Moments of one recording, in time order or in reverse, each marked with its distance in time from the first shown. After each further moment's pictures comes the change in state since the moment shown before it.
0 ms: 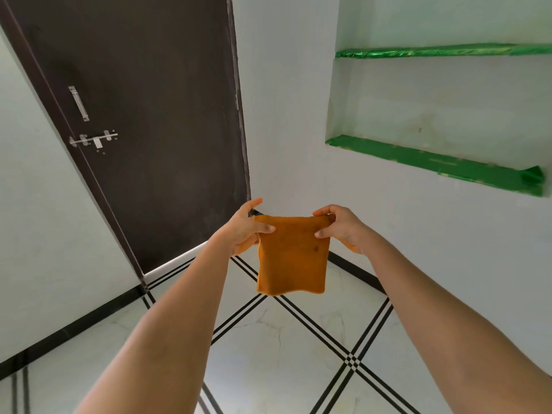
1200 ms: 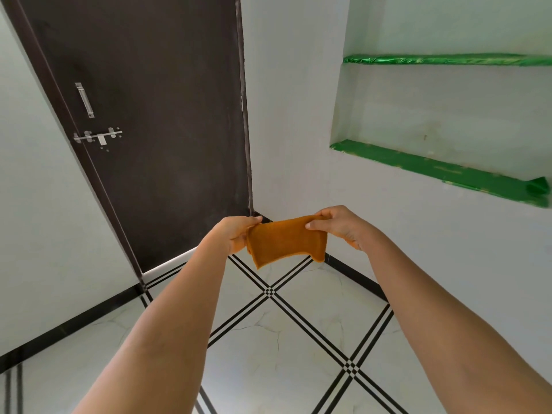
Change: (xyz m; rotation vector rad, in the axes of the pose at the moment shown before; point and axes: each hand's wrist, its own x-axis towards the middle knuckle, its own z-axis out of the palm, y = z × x) left_hand -0.002 0.008 -0.020 -0.129 0.215 -0.234; right_hand 0.006 -0.026 0.009 -0.068 -0.053 -0.010
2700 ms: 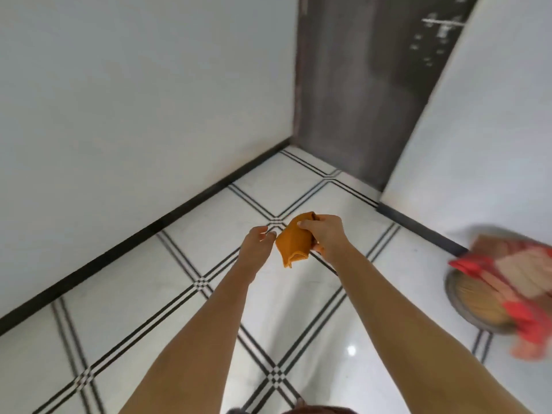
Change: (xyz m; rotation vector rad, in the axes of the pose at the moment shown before) left_hand -0.499 -0.452 0.439 1.024 -1.375 0.383; right_hand -0.737 0.320 -0.078 0.982 1.741 0.699
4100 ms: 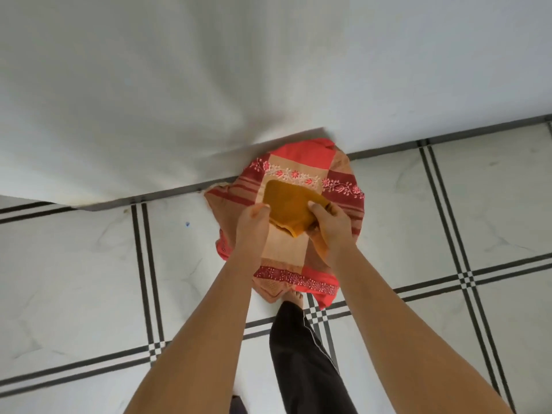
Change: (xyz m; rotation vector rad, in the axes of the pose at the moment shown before) left_hand 0.195 0.157 1.028 0.366 -0.786 -0.270; right_hand 0.429 0.172 -0.873 0.941 0.909 0.355
